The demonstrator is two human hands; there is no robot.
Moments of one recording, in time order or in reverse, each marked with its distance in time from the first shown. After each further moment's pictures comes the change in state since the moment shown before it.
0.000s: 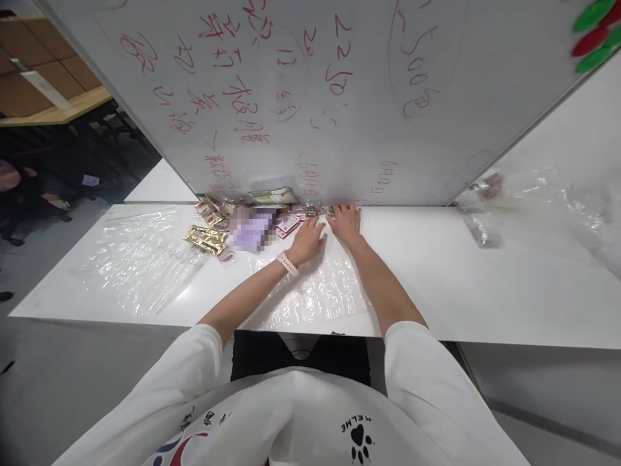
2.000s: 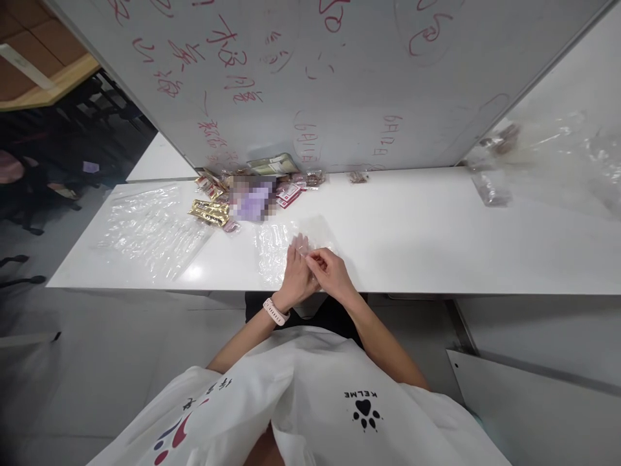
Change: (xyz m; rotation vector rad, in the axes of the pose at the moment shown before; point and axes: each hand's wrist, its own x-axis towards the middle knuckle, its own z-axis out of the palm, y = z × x) left_hand -0.174 0.055 0.016 -0.243 0.070 -0.124; right_hand -0.228 -0.102 -0.068 1.024 -0.175 0.113
